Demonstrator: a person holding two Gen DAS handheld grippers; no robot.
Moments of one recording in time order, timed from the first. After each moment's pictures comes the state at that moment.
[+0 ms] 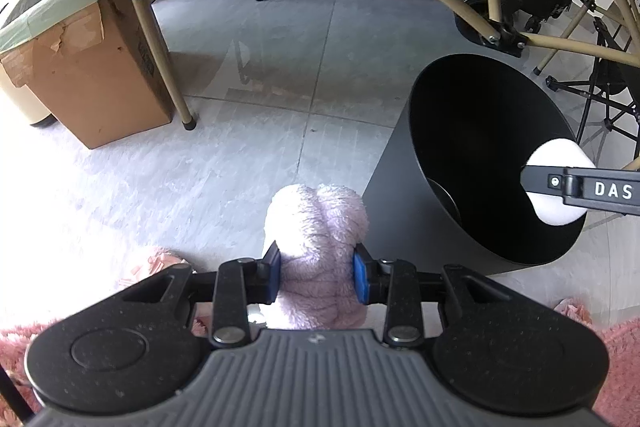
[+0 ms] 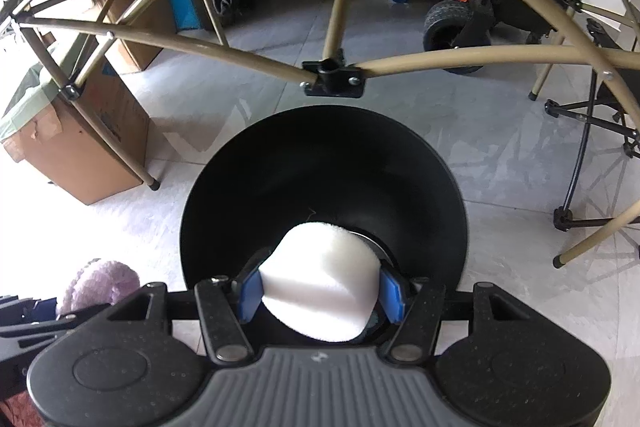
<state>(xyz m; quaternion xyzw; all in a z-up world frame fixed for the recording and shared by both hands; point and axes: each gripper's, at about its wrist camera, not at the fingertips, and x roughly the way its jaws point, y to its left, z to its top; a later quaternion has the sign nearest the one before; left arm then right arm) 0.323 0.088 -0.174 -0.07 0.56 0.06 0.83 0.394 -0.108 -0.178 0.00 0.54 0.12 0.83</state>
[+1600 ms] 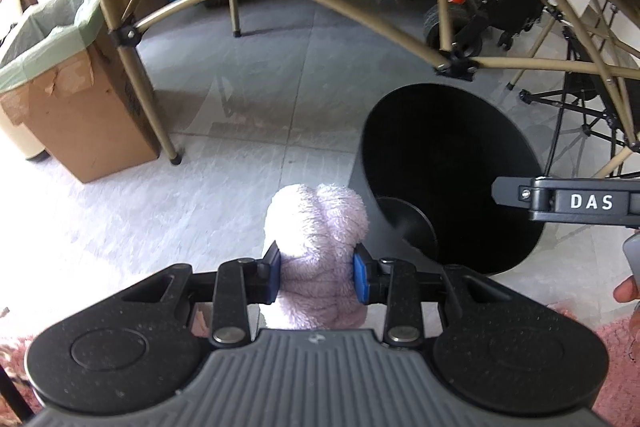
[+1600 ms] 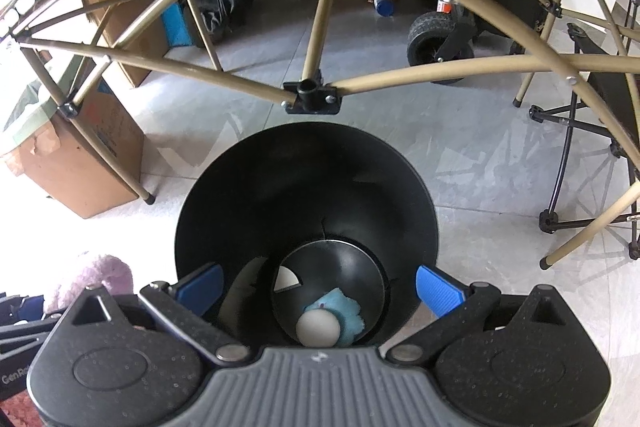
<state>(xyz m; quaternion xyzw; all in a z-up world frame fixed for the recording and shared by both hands) 0.315 0.061 -0.140 -0.05 0.51 0.03 0.86 0.378 -0.130 -0.156 0.01 0.51 0.11 0.85</state>
